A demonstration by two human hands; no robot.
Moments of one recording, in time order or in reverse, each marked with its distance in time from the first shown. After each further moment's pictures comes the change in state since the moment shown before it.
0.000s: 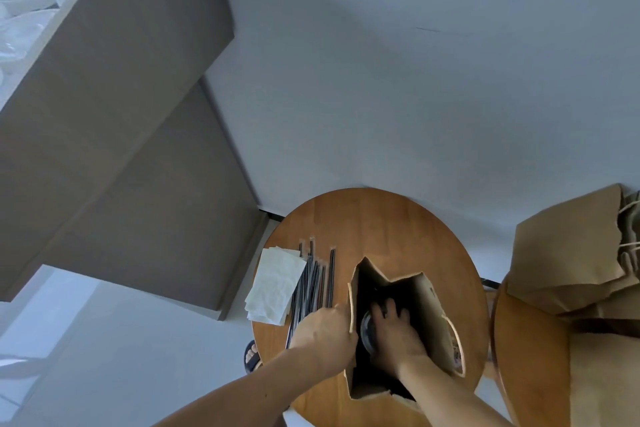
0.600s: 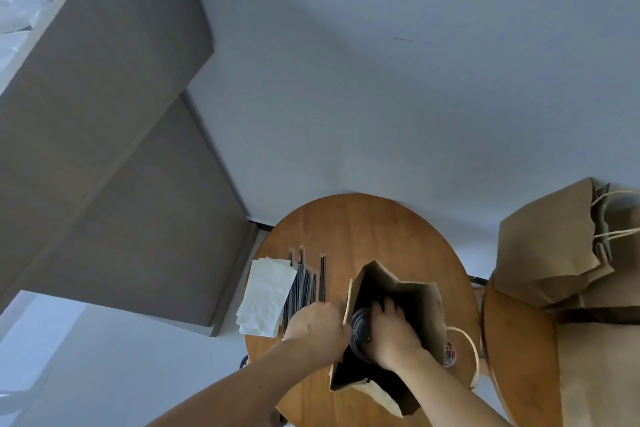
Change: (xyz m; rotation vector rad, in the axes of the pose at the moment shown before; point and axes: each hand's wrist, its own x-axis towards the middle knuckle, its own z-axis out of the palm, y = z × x) left_hand 0.022 0.002 -0.011 0.080 0.023 0.050; right_hand -0.014 -0.005 -0.032 0.153 0.013 0.073
